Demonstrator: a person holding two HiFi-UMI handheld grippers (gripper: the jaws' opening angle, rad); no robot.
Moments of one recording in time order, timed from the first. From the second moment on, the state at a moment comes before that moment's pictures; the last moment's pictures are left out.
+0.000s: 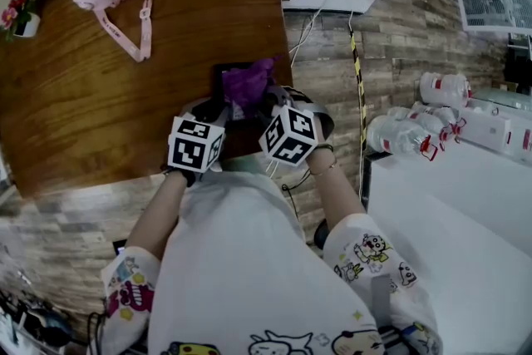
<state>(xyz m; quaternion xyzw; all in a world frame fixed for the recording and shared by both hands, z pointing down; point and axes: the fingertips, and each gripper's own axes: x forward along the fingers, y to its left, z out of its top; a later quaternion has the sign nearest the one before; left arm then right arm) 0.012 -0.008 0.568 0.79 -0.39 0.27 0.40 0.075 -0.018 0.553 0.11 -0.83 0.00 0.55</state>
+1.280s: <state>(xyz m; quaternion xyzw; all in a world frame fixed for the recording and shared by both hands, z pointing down) 0.014 -0.008 0.565 0.79 -0.39 0.27 0.39 0.122 0.010 0.498 0.22 -0.84 0.12 0.48</state>
